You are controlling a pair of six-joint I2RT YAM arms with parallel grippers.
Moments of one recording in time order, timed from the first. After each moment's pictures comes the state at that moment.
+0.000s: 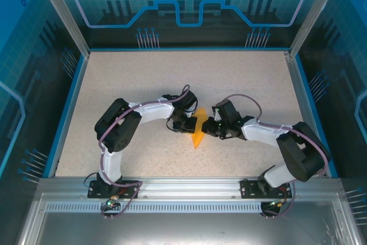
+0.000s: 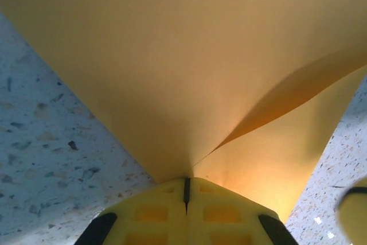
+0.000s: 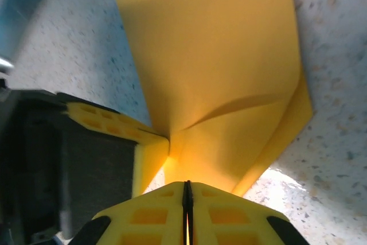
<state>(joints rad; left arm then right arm) -0.68 1.98 1.26 -0.62 0.32 -0.58 0.57 1.50 0.64 -0.08 -0.35 0.84</state>
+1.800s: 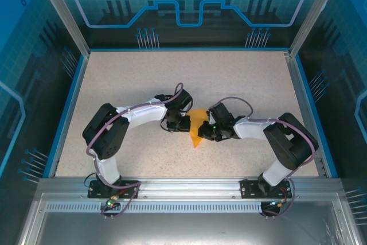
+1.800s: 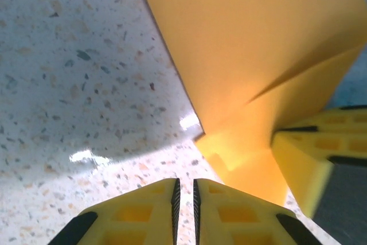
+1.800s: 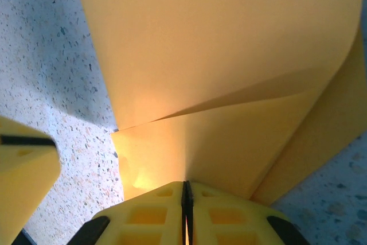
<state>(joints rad) -0.68 1.82 1.18 -0.66 0.24 -0.63 0.61 1.62 0.67 -0.06 -0.36 0.83</state>
